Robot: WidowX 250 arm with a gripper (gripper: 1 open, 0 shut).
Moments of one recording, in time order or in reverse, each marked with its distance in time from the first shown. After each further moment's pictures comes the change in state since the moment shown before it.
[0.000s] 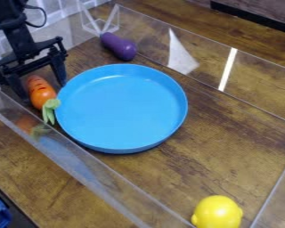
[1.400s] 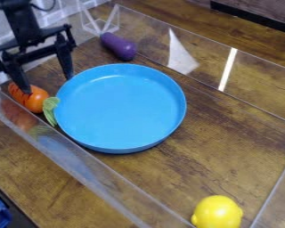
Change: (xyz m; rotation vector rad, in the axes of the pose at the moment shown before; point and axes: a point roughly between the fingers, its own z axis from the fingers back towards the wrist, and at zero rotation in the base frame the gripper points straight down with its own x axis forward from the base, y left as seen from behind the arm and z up) arm -0.037 -0.005 0.027 0.027 0.019 -0.092
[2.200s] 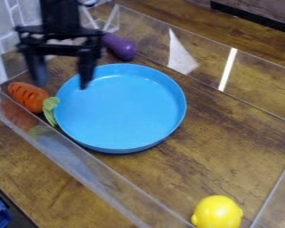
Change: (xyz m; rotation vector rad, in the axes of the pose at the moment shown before) arm -0.042 -0.010 0.023 0.204 0.013 -0.456
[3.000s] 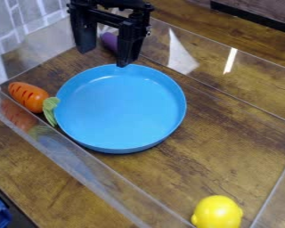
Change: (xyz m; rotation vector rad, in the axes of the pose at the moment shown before) arm -0.008 -0.080 0.038 0.088 -0.031 -0.510
